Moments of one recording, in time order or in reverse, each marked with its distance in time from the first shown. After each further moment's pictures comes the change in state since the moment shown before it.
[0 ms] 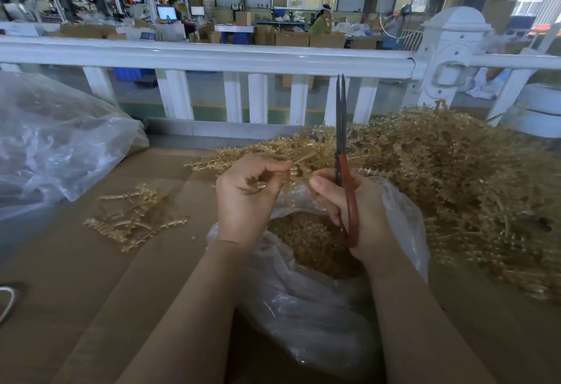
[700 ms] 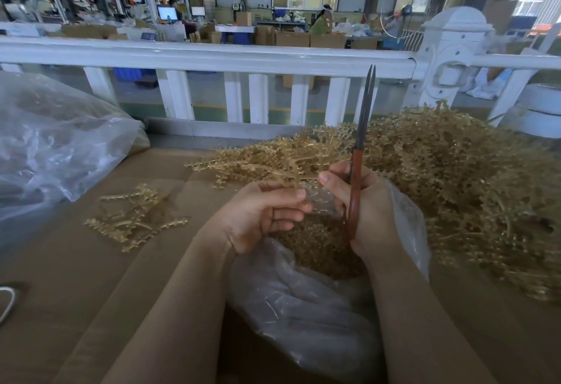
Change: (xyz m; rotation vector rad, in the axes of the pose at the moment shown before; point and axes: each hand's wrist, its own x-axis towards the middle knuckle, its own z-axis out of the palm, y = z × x) left_hand 0.010 0.011 -0.016 -0.546 -0.603 -0.937; right_hand 0.004 -0.001 0.000 0.047 0.112 -0.083
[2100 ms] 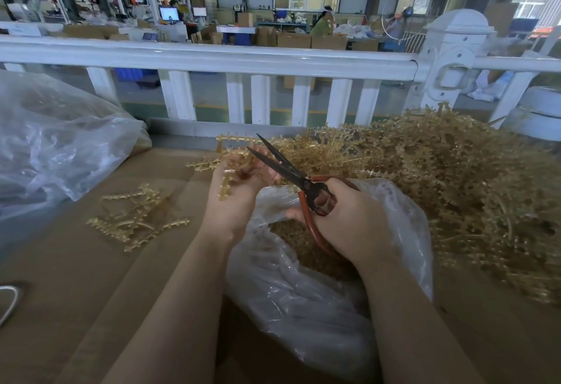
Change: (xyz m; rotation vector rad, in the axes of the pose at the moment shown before) left_hand 0.005 0.000 -0.007 -0.032 0.549 0.441; right_hand -0.007 0.009 -0.003 -1.185 -0.116 -0.290
